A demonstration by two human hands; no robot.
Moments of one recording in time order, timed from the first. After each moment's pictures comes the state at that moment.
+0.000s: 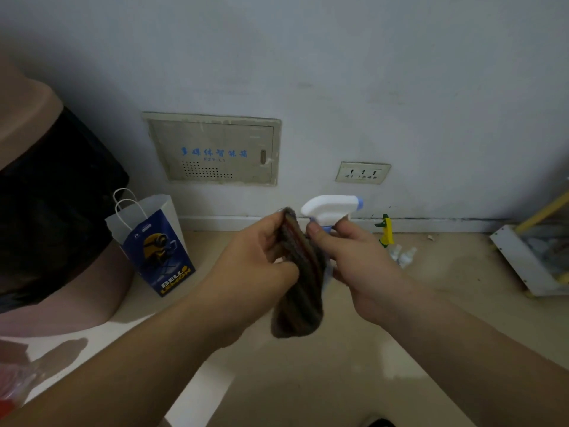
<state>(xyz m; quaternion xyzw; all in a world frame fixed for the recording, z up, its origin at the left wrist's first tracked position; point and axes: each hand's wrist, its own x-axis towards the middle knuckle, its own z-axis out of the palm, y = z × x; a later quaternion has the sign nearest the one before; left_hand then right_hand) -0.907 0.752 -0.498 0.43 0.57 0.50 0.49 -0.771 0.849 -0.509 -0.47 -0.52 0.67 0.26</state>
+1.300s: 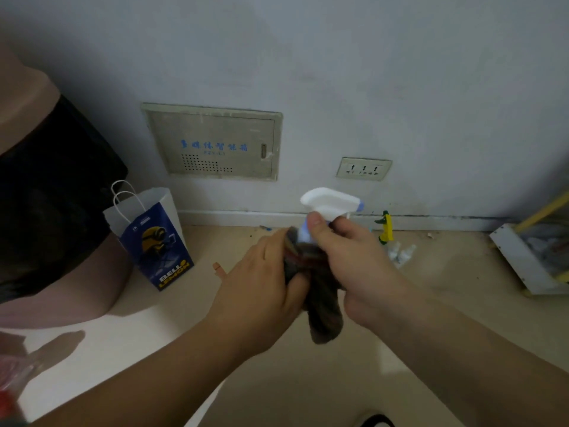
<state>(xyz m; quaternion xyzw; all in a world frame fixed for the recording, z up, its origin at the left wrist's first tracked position) -0.899 0.747 -0.553 0.59 0.71 0.33 0.19 -0.780 0.835 -0.504 -0.52 -0.48 0.65 0.29</state>
